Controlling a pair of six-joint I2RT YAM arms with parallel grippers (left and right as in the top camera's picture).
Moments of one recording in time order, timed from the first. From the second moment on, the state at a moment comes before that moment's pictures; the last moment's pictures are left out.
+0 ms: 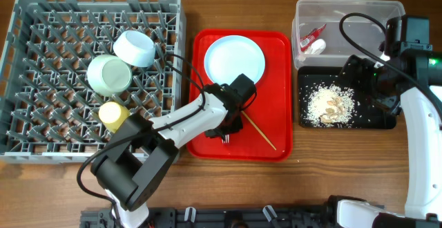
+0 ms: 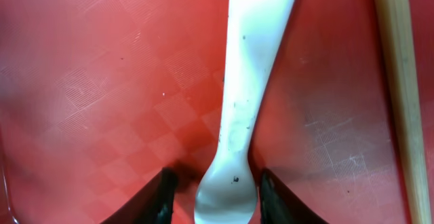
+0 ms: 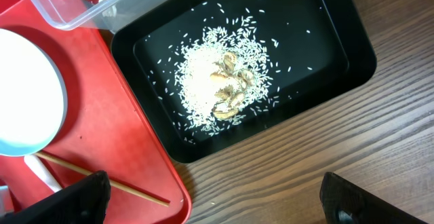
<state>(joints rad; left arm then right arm) -0.76 1.89 1.16 -0.78 0.00 -0.97 -0.12 1.41 1.46 -1.35 0.03 0.40</state>
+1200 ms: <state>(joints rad) -0.67 1.64 1.29 -0.98 -0.04 -0.74 -0.12 1.41 1.46 -1.35 0.03 0.40</state>
